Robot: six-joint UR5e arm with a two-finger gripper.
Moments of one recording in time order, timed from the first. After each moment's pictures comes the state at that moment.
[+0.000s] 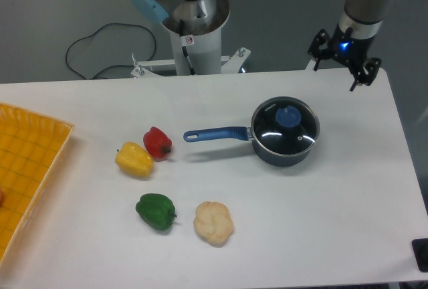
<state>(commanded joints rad) 2.91 -1.72 -1.69 -1.32 1.52 1.38</state>
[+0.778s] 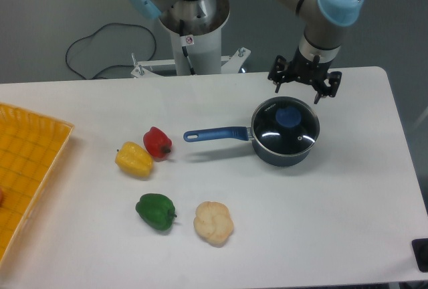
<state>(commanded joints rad) 2.84 -1.68 -1.85 -1.15 1.50 0.99</state>
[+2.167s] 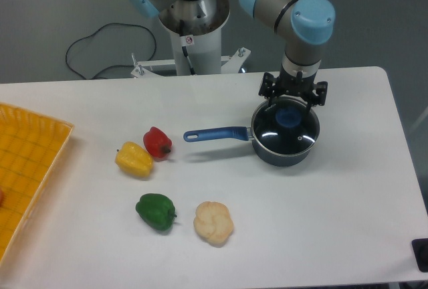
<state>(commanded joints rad) 2.78 -1.75 -1.88 -1.07 1.57 0.94</state>
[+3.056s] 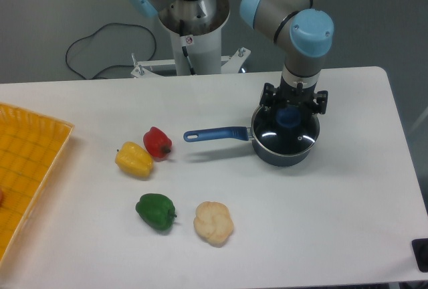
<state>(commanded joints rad) 2.77 -1.77 -1.87 -1.04 1.57 0.90</state>
